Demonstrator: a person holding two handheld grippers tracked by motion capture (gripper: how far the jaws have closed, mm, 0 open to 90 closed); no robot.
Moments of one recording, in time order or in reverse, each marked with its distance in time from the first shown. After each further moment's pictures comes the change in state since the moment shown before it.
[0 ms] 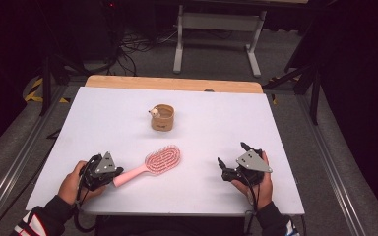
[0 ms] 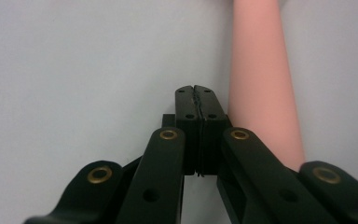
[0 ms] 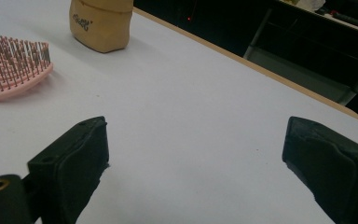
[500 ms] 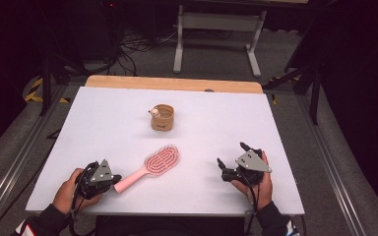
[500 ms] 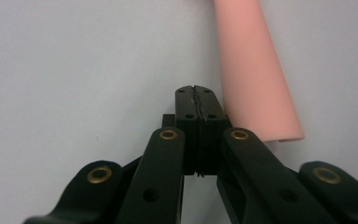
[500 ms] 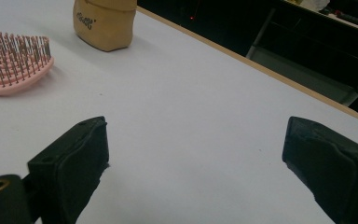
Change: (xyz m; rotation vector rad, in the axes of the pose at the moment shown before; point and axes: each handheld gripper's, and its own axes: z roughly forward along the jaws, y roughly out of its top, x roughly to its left) left arm -0.015 -0.010 -0.011 -0.008 -0.041 -0.008; right arm 0.001 0.000 0.000 0.004 0.009 -0.003
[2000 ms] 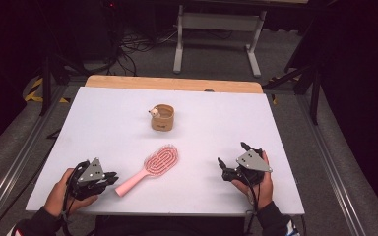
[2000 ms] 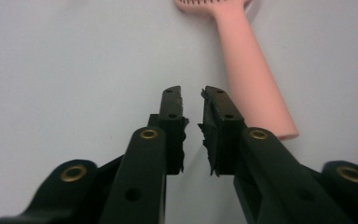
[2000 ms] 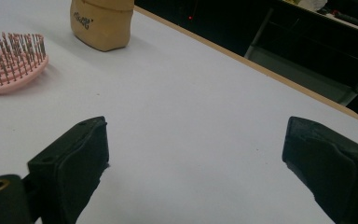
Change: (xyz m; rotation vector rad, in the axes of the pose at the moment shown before) left arm 0.002 0.000 -0.024 -0.097 -0.004 -0.038; right arm -0.002 0.000 0.000 0.001 -0.006 -0.002
